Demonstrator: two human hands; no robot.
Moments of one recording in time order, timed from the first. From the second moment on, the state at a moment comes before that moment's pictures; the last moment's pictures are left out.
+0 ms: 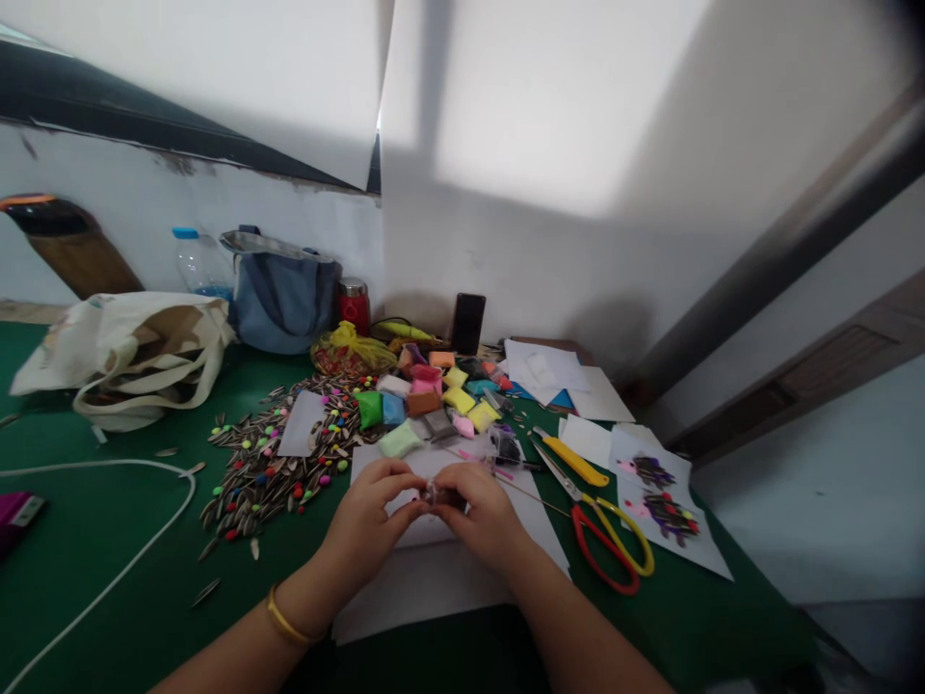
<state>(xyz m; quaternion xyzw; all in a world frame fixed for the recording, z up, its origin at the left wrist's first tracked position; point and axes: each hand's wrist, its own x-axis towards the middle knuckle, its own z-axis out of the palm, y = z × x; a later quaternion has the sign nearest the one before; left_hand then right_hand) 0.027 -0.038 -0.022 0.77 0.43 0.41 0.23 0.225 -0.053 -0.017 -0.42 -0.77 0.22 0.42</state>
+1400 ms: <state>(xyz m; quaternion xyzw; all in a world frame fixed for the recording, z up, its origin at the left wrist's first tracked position) 0.026 -0.038 -0.016 0.84 0.41 0.34 0.12 0.224 -0.051 -0.022 -0.44 -0.80 0.16 0.37</state>
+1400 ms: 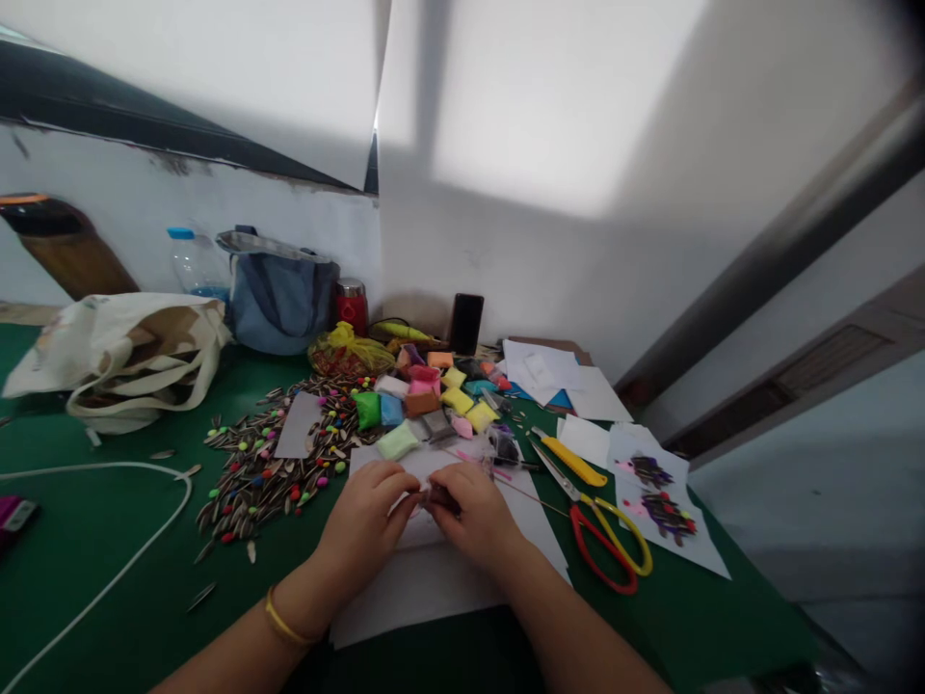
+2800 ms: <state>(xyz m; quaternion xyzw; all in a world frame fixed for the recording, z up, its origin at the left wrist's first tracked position) 0.027 -0.032 -0.012 0.32 0.37 0.50 0.72 0.285 -0.009 -0.026 -0.72 -0.66 -0.07 0.20</state>
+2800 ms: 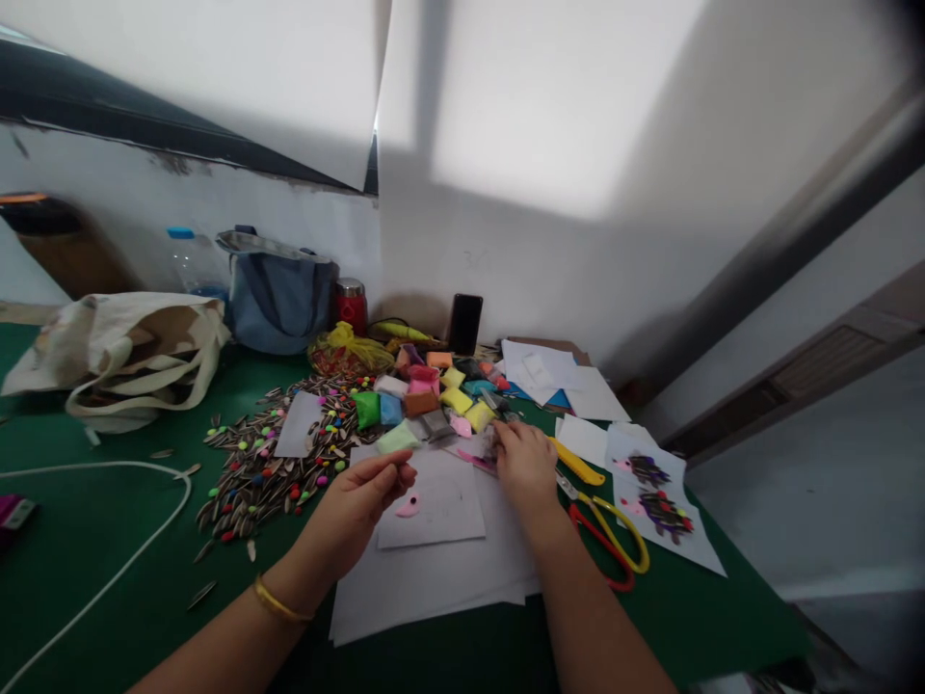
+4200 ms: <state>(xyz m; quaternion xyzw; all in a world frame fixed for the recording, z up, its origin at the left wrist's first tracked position) 0.034 -0.040 -0.010 0.58 0.41 0.37 0.60 0.214 -0.060 -0.012 -0.41 -0.76 0.14 0.49</state>
